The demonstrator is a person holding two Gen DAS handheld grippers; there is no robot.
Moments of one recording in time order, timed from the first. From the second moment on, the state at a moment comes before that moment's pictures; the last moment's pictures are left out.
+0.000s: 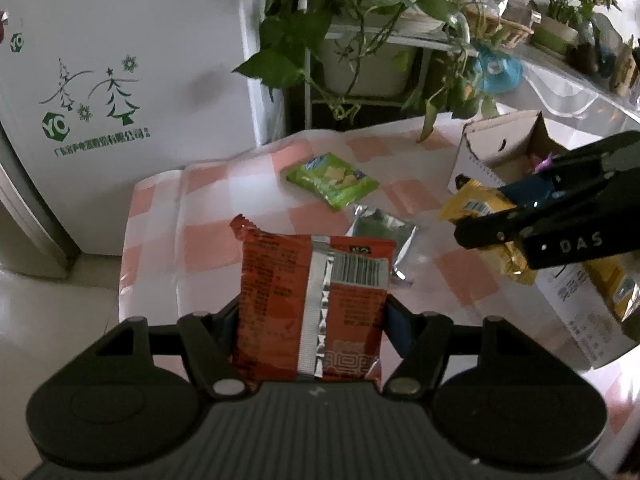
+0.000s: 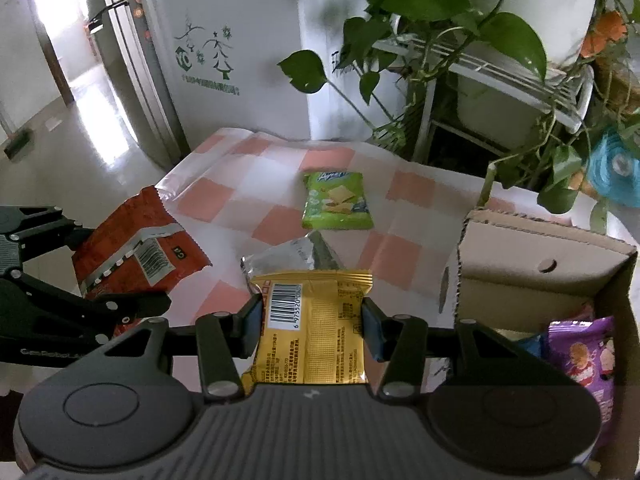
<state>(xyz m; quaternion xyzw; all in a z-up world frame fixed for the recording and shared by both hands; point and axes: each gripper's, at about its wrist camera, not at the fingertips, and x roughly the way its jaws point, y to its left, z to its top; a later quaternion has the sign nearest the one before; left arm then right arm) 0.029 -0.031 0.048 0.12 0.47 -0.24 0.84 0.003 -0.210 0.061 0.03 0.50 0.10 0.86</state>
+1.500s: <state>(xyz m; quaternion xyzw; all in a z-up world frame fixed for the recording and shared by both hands) -0.042 -0.189 0.089 0.10 0.43 -0.37 0.82 -0.045 -0.332 0.110 0.07 0.44 -0.02 0.90</state>
